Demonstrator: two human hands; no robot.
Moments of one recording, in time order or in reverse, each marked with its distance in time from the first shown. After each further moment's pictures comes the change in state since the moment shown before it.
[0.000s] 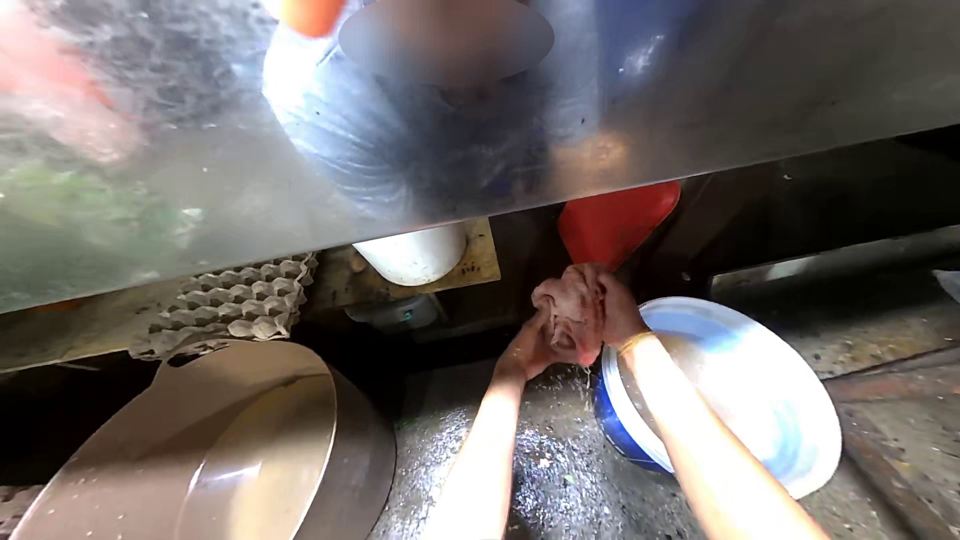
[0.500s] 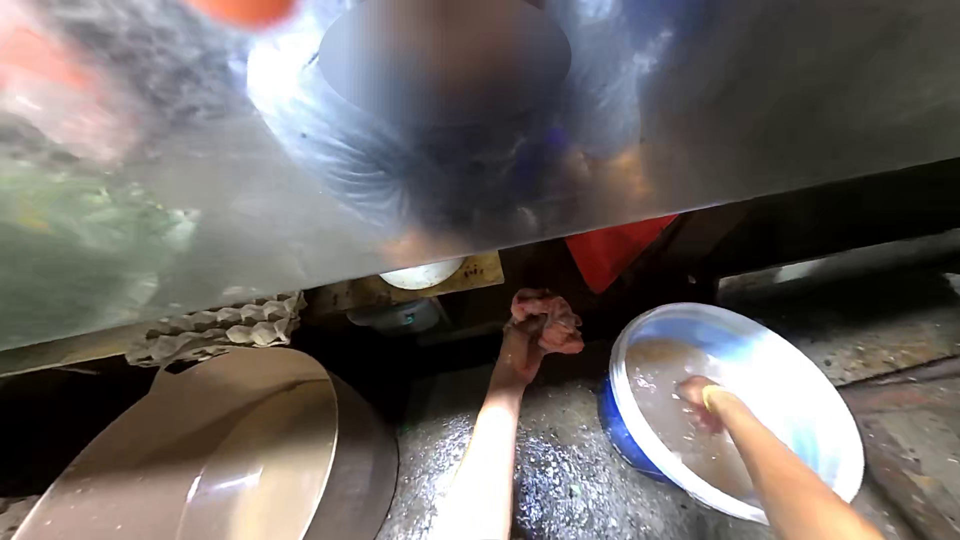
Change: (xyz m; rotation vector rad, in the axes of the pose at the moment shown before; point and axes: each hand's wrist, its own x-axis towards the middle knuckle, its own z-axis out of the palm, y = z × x) left_hand -0.004 0.004 -0.006 -0.237 0.354 0.271; right_hand 0.006 0.117 -0.238 -1.241 0.030 0.920
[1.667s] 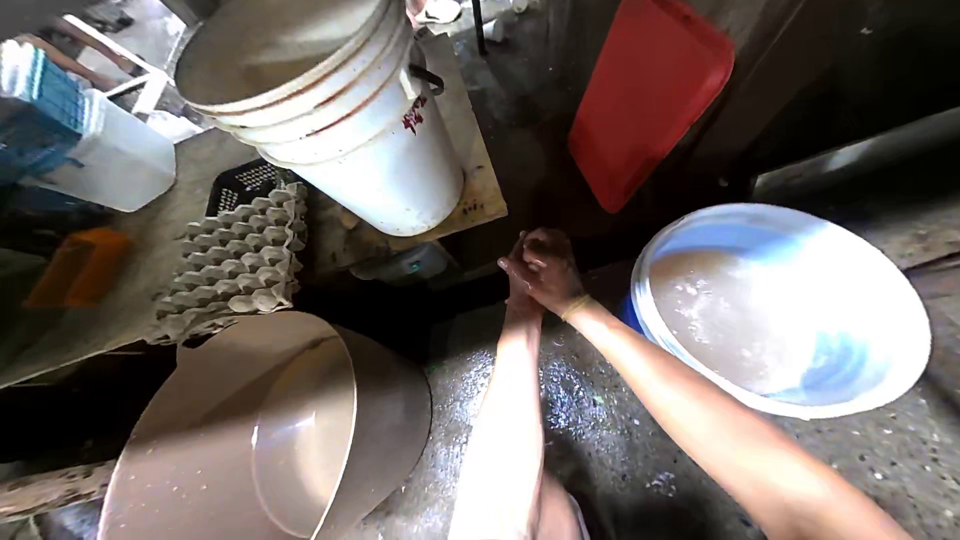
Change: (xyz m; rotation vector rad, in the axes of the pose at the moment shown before) left_hand -0.017 -0.019 -0.044 0.577 0.040 0.126; right_hand -0.160 -0.225 0.113 0.412 0.761 -1.478
